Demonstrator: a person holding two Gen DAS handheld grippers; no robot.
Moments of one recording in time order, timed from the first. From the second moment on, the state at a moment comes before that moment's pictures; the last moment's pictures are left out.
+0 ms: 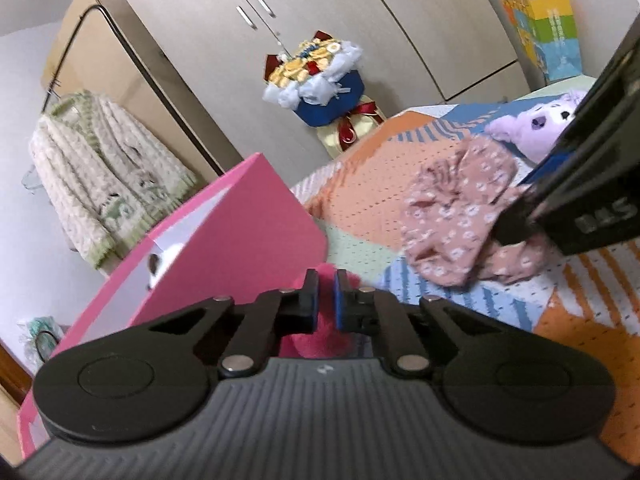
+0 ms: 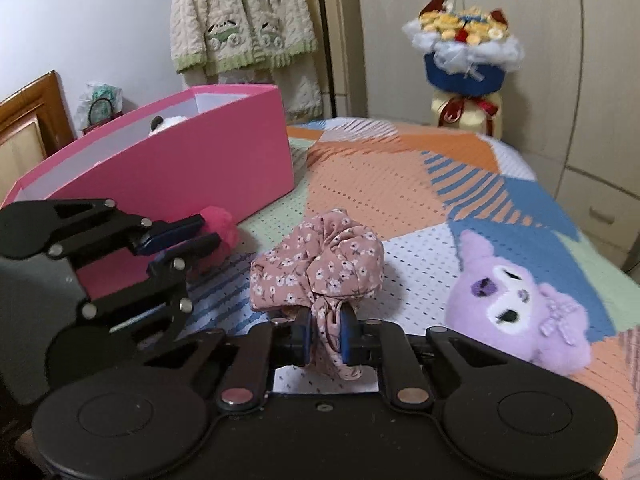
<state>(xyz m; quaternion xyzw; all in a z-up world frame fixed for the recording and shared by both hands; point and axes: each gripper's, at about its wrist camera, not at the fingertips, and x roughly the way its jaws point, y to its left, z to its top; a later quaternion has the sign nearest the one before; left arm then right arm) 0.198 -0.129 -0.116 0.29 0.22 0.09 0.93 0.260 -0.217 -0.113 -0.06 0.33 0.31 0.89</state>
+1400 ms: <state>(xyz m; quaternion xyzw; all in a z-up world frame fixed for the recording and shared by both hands) 0.220 -0.110 -0.119 -0.03 0.28 0.14 0.95 0.234 -0.266 -0.102 0.01 0.31 0.31 0.90</state>
